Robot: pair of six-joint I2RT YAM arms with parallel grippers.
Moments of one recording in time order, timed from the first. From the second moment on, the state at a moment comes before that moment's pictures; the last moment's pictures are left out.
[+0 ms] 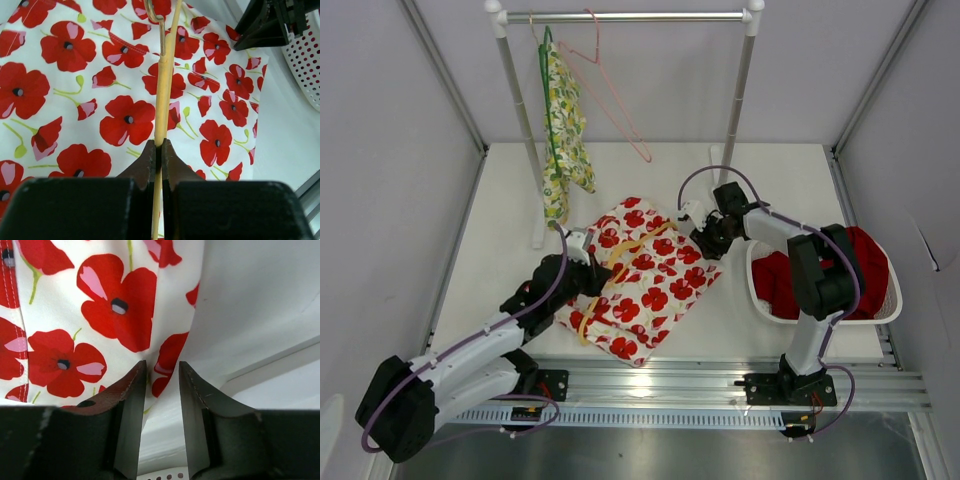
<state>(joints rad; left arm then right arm) -0.61 0.90 0.36 0.14 0.01 -0.39 0.36 1.85 1.19 -0.47 -0.35 -0.68</state>
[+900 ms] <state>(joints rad) -0.97 0.79 0.80 -0.35 -0.37 -0.32 0.31 1.68 1.42 -0.63 -0.40 -0.50</state>
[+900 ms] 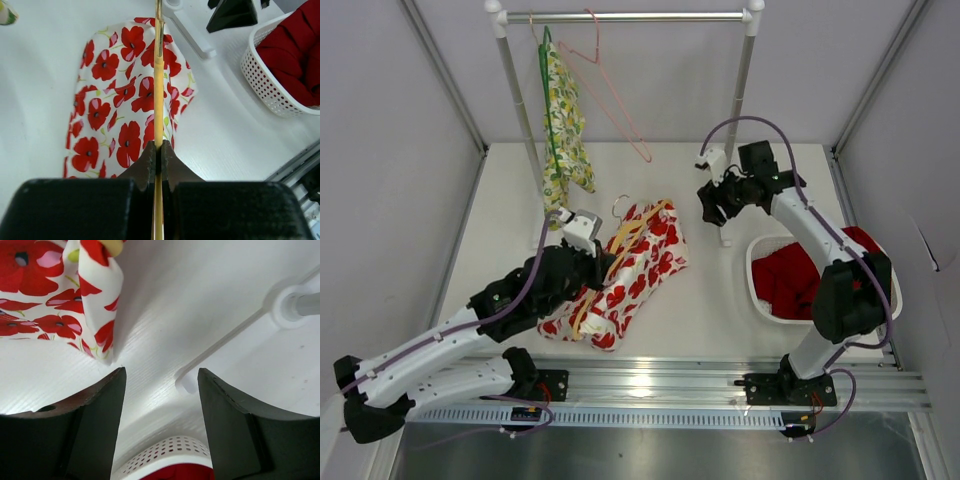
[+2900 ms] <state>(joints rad) -0.91 1.29 1.74 -0.95 -0.69 -0.55 0.60 2.08 2.29 -0.42 -0.26 -0.18</state>
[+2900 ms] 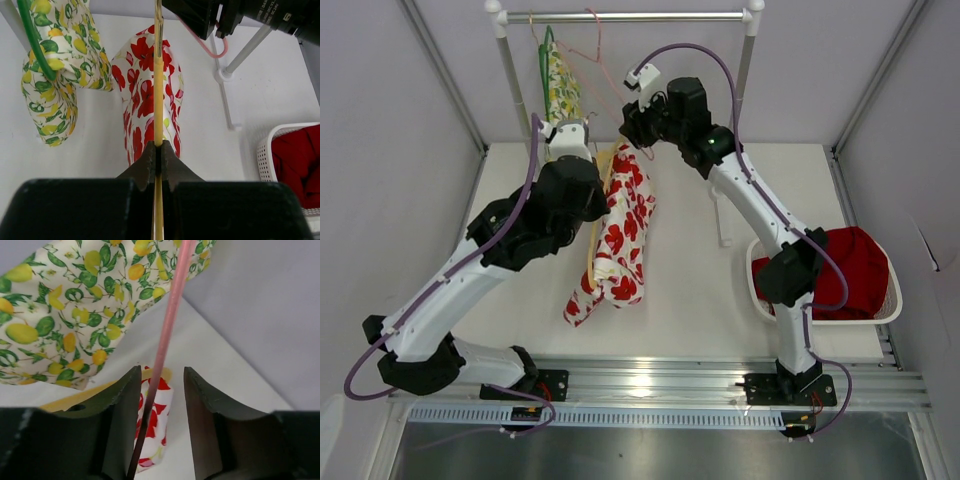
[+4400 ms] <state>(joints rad) -0.53 1.67 2.19 -0.60 -0.49 -0.25 0.50 1.85 1.99 -0.28 -0.17 -0.12</state>
